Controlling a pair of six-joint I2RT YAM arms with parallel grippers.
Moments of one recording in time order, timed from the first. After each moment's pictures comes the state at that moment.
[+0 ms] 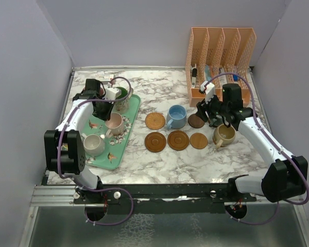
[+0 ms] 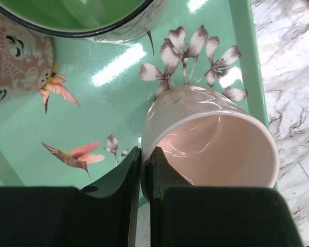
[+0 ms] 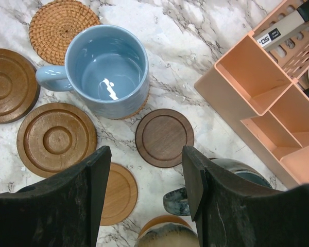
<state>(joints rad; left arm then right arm) -0.02 1.61 1.20 -0.72 0.27 0.46 0.23 1.29 1.00 -0.34 -0.41 -0.44</state>
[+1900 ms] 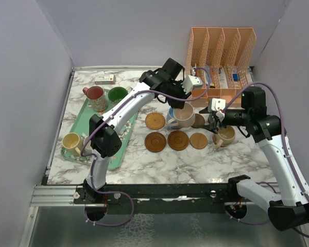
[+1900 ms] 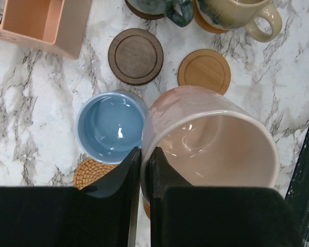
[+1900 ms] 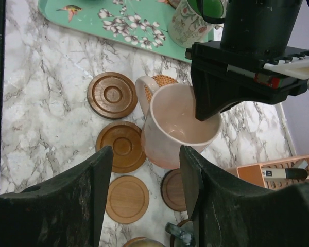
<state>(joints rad) -0.71 2.05 2.16 -1.00 0.46 0.39 0.22 1.00 1.16 -0.79 -0.94 -0.93</state>
